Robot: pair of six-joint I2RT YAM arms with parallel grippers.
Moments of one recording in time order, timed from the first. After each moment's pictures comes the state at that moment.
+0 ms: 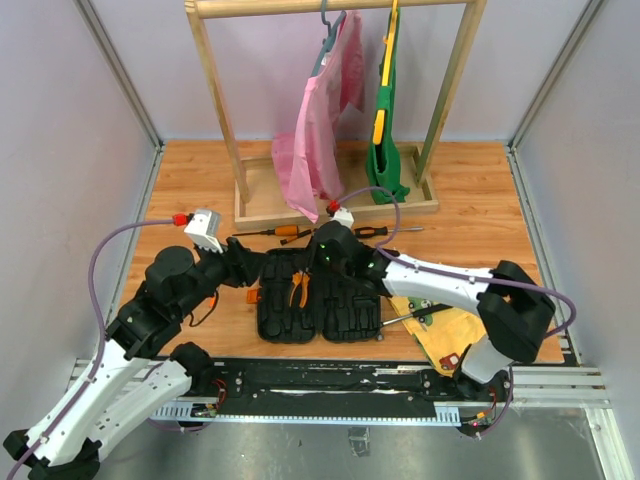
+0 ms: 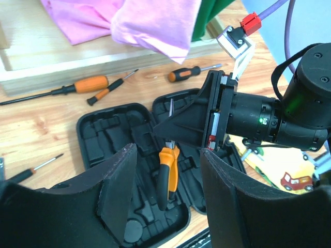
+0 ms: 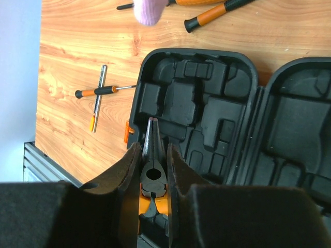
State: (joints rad) left arm -0.62 0.53 0.76 -0.46 -0.09 -0.46; right arm 0.99 1.56 1.00 -0.02 0.19 0.91
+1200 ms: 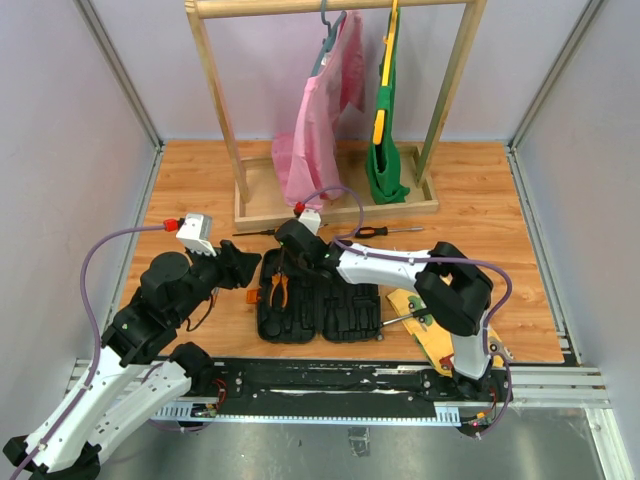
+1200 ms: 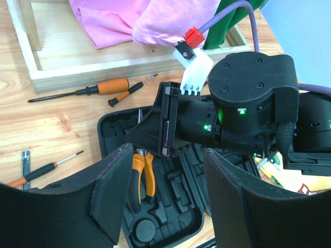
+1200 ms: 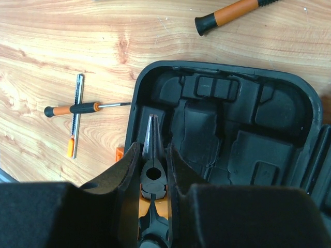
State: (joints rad) left arm -0.62 0.48 0.75 -0.50 -0.19 -0.44; right arm 1.03 1.92 1.32 -0.13 0.24 0.93
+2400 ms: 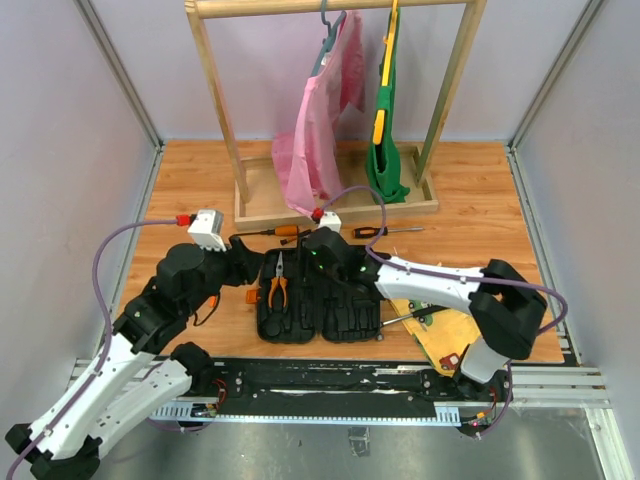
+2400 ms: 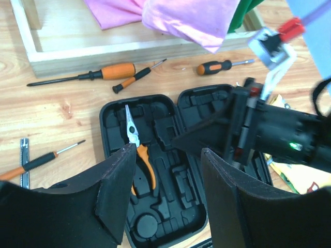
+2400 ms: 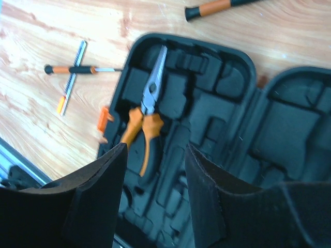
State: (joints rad) left arm -0.62 0.54 0.74 -0.50 -0.20 -0.46; right arm 1.03 1.67 1.08 -0.06 0.22 0.75
